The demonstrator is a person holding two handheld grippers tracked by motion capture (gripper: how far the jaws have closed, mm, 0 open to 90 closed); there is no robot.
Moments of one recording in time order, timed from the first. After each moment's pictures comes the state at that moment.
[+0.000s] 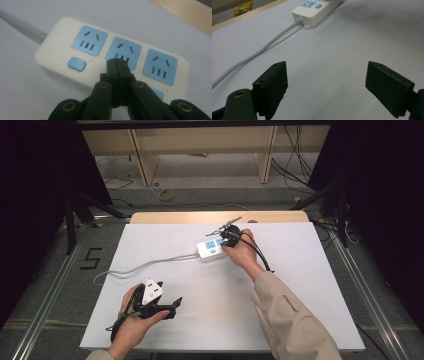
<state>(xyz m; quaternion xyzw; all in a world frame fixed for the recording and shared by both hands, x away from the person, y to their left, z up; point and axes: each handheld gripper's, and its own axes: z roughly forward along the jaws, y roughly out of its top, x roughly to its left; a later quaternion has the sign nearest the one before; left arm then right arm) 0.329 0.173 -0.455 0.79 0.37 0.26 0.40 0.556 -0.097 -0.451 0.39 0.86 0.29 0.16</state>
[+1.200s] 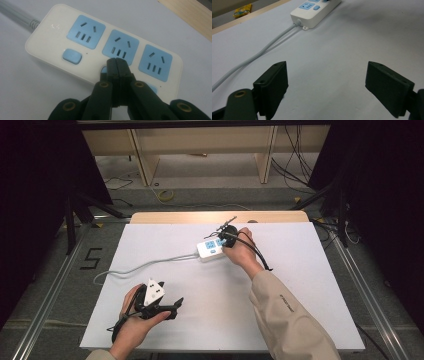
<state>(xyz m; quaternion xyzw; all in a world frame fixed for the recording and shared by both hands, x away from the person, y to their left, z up) 0.327 0.169 -0.454 0.79 0.37 0.26 0.41 0.556 -0.091 -0.448 0.38 0.88 0.24 0.18</state>
